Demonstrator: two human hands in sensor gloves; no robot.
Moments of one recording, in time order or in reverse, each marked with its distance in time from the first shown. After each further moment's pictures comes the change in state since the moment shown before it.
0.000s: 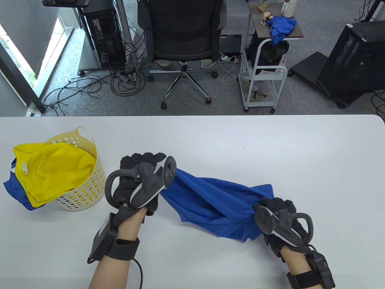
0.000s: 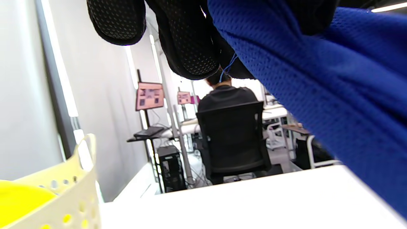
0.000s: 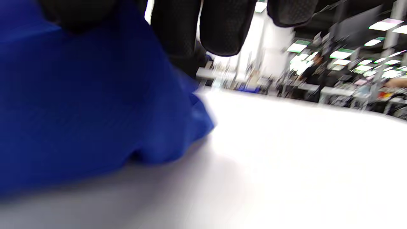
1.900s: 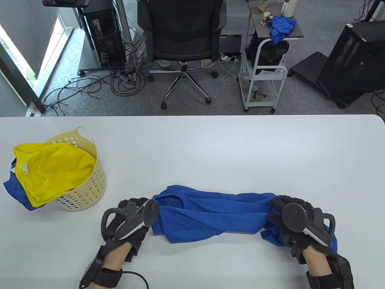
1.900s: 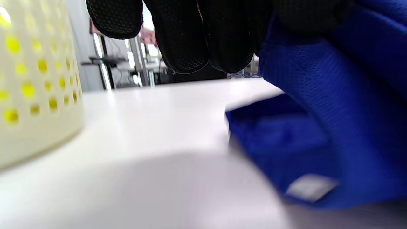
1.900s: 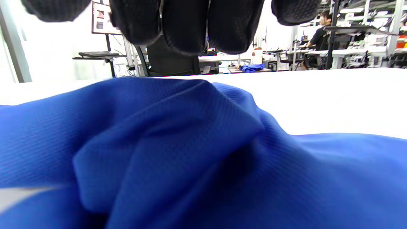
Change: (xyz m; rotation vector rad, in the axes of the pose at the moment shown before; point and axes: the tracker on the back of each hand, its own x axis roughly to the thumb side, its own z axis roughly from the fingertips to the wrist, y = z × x) left_hand -0.007 -0.134 0.055 -0.225 -0.181 0.146; right_hand -0.035 0.029 0.011 0.235 -0.060 -0.138
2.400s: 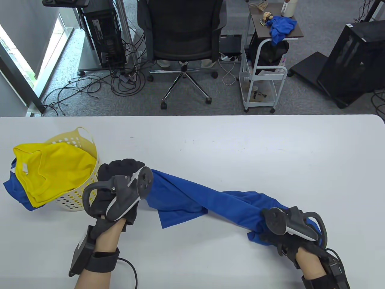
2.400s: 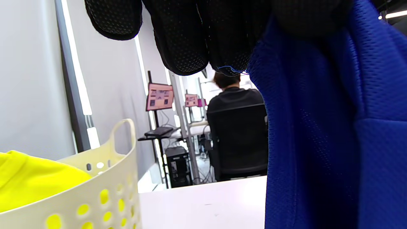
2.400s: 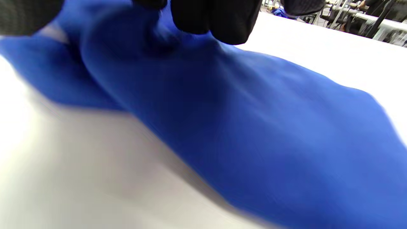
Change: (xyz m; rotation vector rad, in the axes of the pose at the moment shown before) left_hand -0.014 0.115 -0.003 0.225 0.207 -0.146; right_hand 0.028 0.037 -0.002 0.357 -0.063 0.368
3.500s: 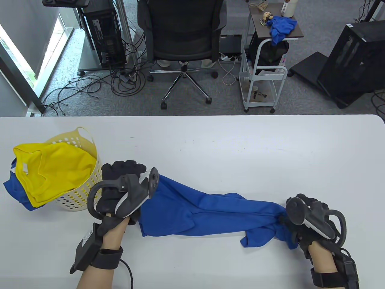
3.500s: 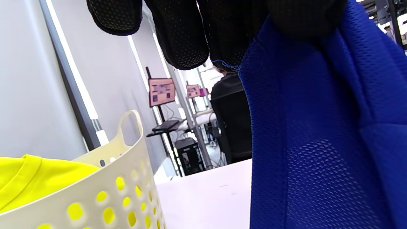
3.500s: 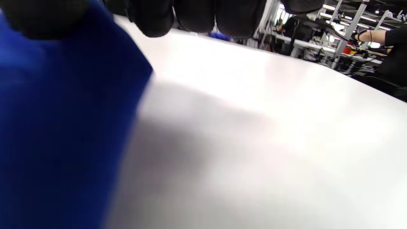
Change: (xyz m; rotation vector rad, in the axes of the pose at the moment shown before) left_hand 0.015 -0.014 -0.005 -0.049 -0.016 -0.134; right_hand -0.059 -0.004 -0.003 -0.065 0.256 -0.083
